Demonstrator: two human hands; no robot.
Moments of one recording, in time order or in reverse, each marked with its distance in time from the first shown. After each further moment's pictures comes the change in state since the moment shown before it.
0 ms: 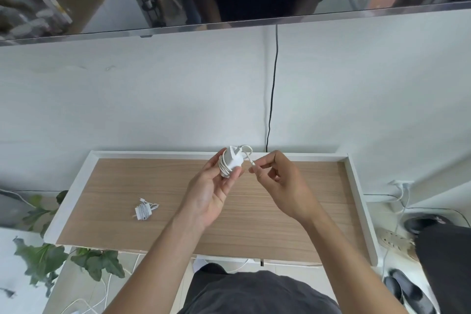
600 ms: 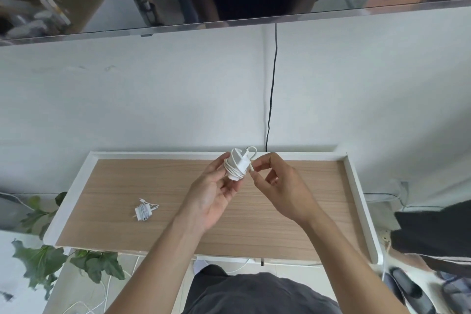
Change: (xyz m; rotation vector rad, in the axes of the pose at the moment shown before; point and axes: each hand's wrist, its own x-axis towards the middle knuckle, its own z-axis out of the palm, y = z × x) left_hand -0.007 -0.005 -0.004 0.165 0.006 -0.027; right_hand -0.007 0.002 0.005 -0.164 -0.018 0.017
